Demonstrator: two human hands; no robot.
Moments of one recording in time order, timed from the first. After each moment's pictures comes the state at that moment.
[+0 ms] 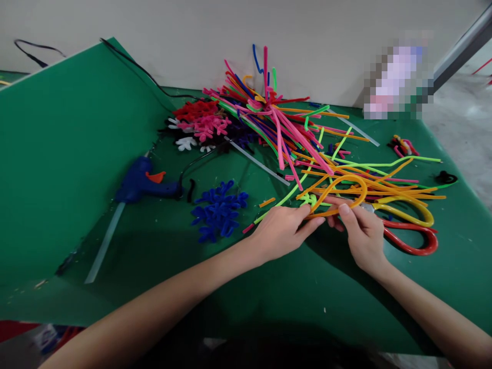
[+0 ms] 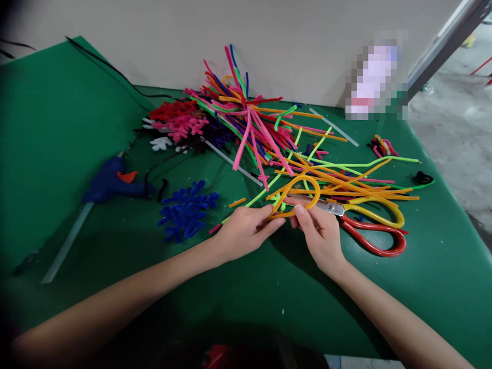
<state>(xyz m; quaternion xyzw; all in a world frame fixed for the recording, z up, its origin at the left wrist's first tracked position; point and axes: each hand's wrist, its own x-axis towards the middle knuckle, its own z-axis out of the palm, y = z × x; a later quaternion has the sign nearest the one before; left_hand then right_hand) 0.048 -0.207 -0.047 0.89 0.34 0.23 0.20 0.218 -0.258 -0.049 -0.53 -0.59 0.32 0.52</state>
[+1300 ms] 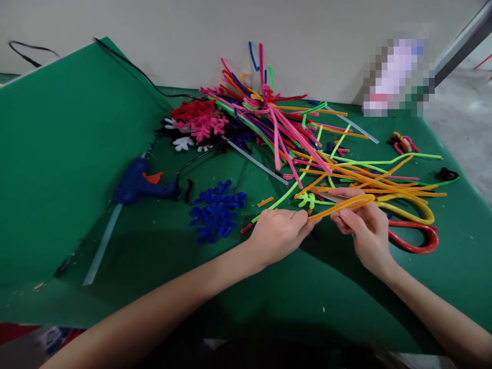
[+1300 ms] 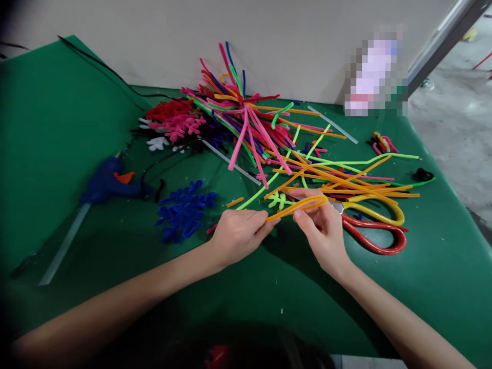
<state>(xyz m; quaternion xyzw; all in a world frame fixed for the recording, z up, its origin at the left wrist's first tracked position) 0.048 -0.214 -0.055 0.89 0.32 0.31 -0.03 0.220 -0.254 -0.040 -0.51 -0.49 0.43 0.55</state>
